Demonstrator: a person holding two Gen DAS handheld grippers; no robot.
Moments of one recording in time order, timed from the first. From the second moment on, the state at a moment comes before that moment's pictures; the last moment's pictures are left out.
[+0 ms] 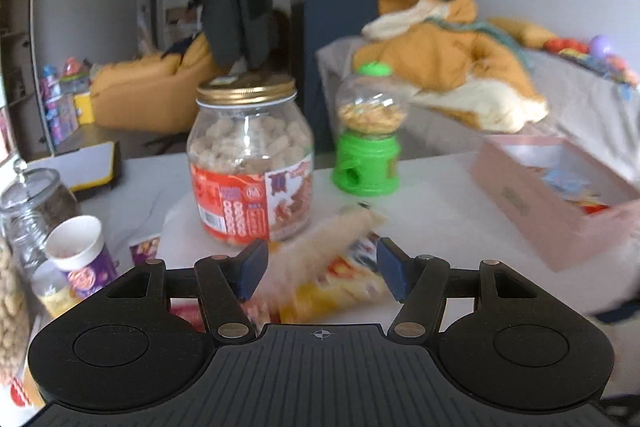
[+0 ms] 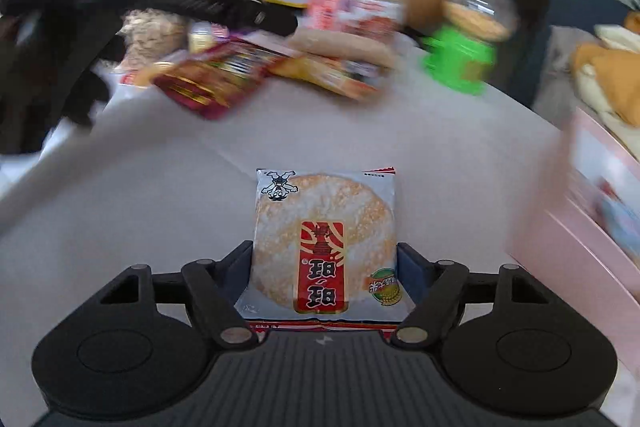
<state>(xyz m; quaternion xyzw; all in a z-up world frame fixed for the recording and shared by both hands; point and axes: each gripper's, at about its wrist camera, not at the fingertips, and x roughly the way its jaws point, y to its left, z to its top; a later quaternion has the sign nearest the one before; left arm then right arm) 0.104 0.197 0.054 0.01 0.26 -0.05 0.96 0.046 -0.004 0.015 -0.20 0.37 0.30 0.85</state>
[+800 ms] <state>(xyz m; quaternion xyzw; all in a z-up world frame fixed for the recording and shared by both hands) 0.011 0.129 0.028 -0.01 0.36 -0.09 0.93 0.054 -0.103 -0.005 -0.09 0.36 0.25 0.89</state>
